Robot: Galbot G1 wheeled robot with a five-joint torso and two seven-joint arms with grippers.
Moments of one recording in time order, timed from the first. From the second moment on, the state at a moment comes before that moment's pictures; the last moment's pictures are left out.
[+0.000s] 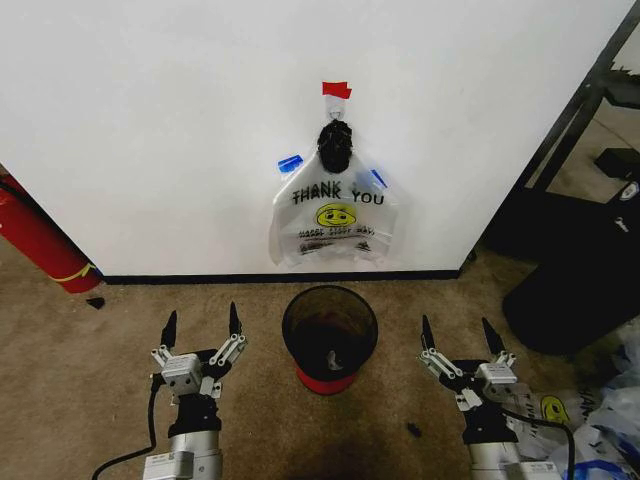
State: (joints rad) left arm 1.77 -1.43 -0.36 -2.26 0.02 -0.31 -0.35; right arm -1.84 1.44 0.49 2.24 0.10 0.30 0.07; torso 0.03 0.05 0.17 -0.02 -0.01
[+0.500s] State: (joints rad) left arm 1.74 -1.44 -0.35 -2.22 0.01 -0.31 -0.34; right arm -1.71 1.35 0.51 2.17 0.21 0.21 0.05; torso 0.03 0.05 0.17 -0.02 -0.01
